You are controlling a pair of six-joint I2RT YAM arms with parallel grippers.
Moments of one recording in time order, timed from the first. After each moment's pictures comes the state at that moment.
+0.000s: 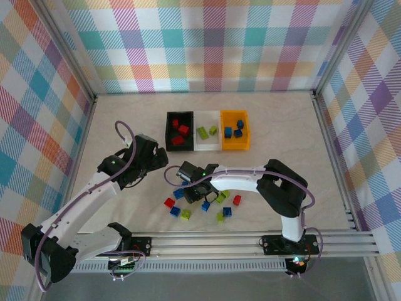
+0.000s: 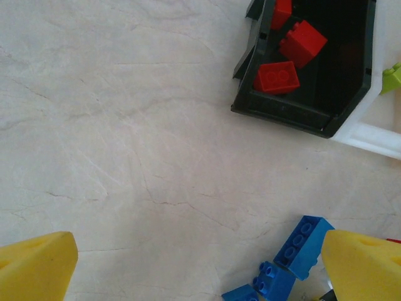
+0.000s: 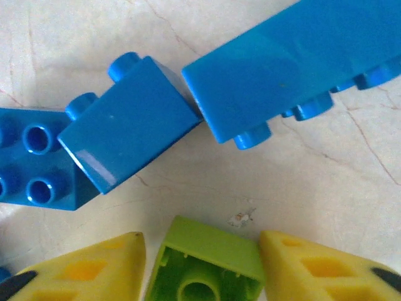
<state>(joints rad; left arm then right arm) -0.53 1.07 0.96 -0.84 -0.34 -0.75 1.09 1.89 1.19 -0.54 0.04 0.46</state>
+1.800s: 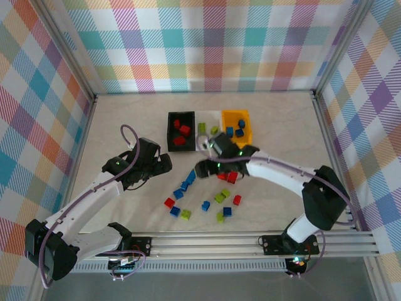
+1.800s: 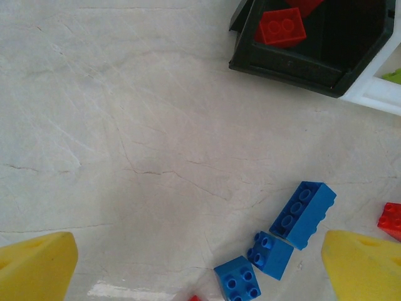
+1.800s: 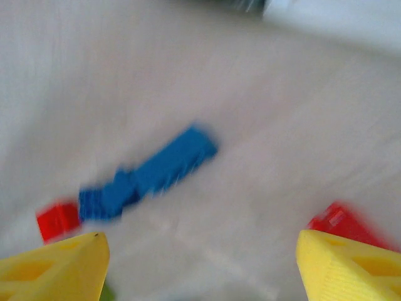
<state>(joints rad) -0.53 1.09 0.90 -0.81 -0.22 -0.75 0.85 1.56 1.07 -0.51 -0.14 0.40</state>
